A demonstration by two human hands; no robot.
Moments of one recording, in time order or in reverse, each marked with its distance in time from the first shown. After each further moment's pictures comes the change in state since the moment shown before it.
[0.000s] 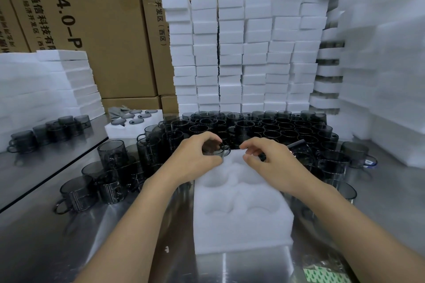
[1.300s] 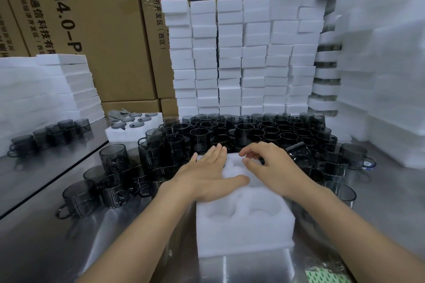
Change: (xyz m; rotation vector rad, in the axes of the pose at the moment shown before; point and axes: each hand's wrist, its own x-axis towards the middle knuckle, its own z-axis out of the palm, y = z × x) left_hand -0.005 0.009 0.026 0.522 -0.380 -0.019; right_hand 0.002 0.002 0.008 -0.074 0.029 -0.036
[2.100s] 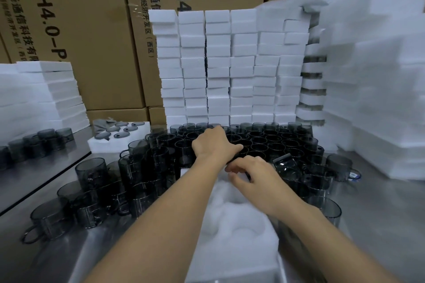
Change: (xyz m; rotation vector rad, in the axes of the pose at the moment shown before) left_hand 0.109 0.054 -0.034 -0.061 0.548 -0.300; right_hand -0.005 -0.004 -0.003 -0.032 -0.009 -0.006
